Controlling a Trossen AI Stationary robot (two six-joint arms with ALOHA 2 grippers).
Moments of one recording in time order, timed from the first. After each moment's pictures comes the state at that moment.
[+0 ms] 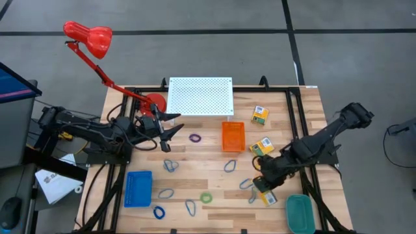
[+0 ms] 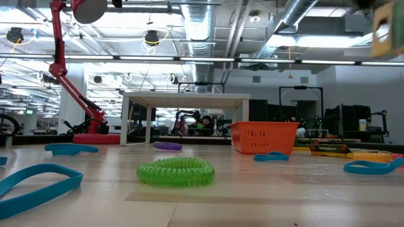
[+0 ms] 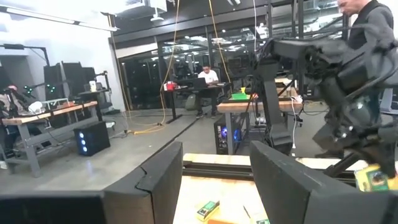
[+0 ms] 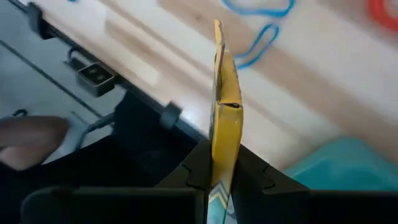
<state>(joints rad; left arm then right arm) -0.21 0.92 0.60 0.52 -0.55 0.21 0.55 1.32 1.12 -0.88 -0.22 1.67</state>
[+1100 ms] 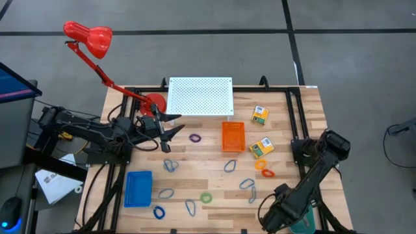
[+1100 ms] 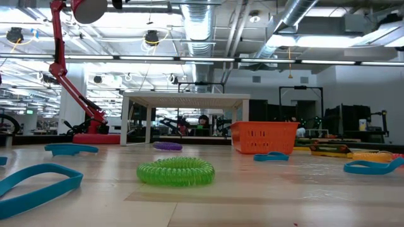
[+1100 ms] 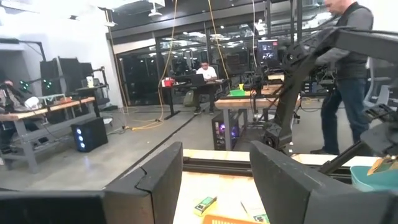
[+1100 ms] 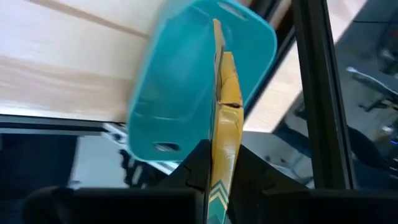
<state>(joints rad) -0.21 0.92 0.60 0.50 -0.54 0.18 0.87 1.87 1.52 -1.50 -0.51 1.97</state>
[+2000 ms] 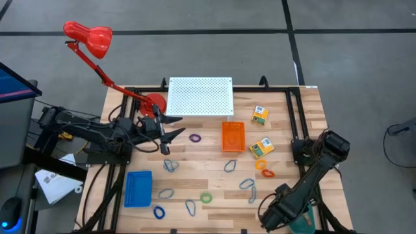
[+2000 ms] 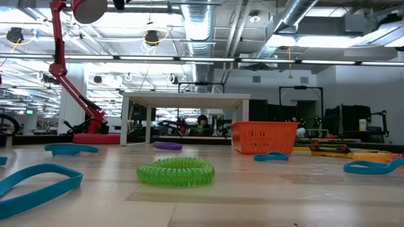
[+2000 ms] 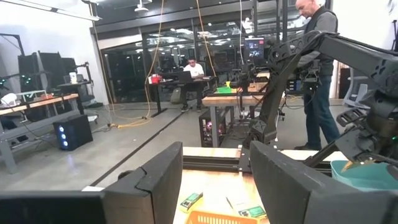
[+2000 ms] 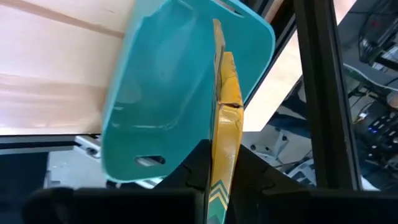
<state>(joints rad) -0.21 0.92 0.60 0.47 -0.49 0.15 0.88 1.87 1.40 -1.42 -0.58 1.94</state>
